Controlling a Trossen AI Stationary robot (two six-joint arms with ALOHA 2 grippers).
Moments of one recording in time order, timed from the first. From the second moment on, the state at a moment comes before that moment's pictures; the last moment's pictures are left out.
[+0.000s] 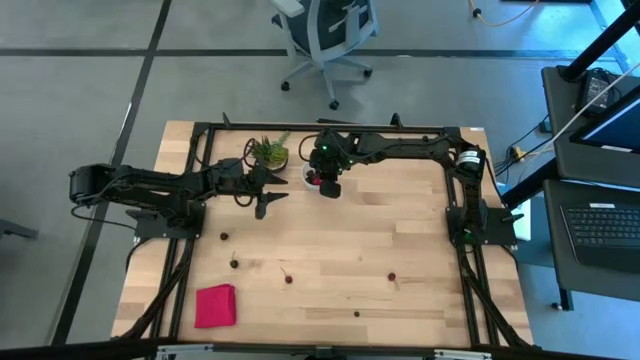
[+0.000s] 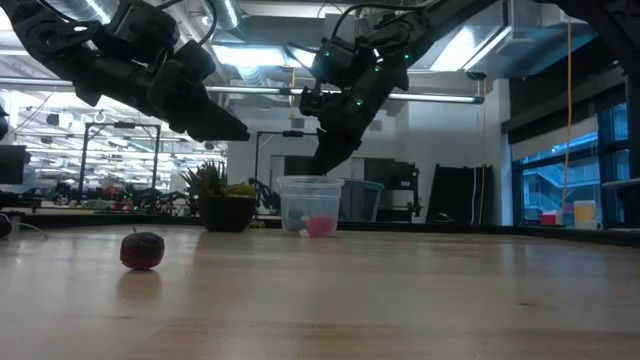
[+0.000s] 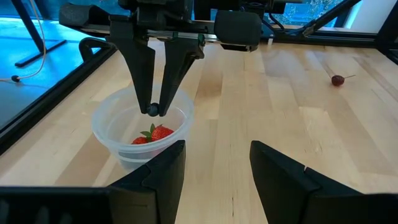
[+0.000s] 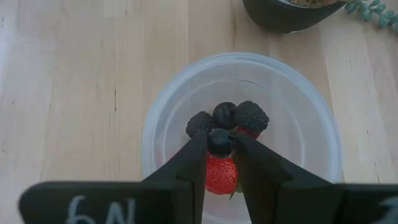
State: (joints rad) left arm 0.30 1.08 0.30 0.45 0.14 0.04; right arm -0.32 2.00 1.51 -0.48 -0.15 -0.24
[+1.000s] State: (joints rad) left arm 0.30 1.08 0.30 0.43 0.14 0.04; right arm -0.31 1.98 1.51 -0.56 -0.15 -0.25
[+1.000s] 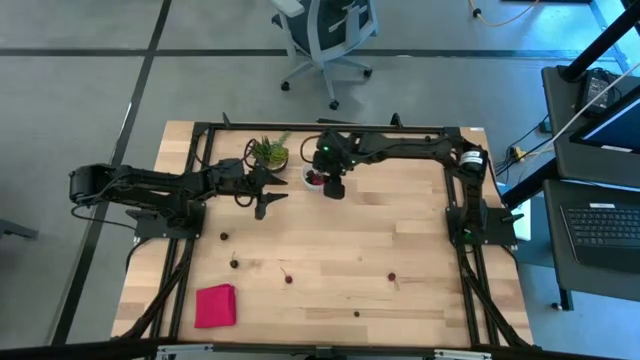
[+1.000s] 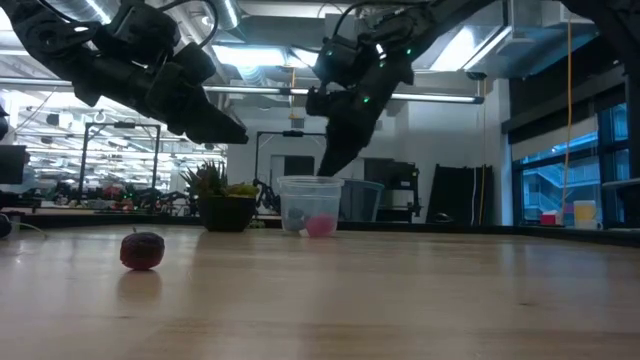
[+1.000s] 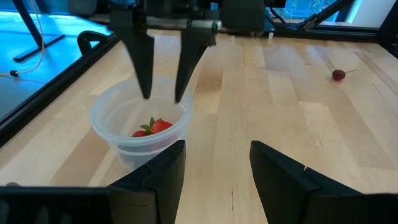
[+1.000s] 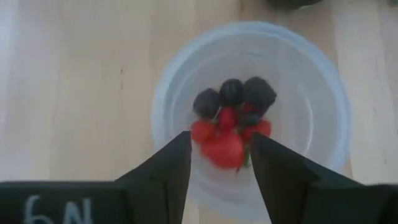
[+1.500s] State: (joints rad) left arm 0.30 1.08 0.30 0.43 0.14 0.04; right arm -0.11 1.71 1.39 -1.00 -0.15 -0.03
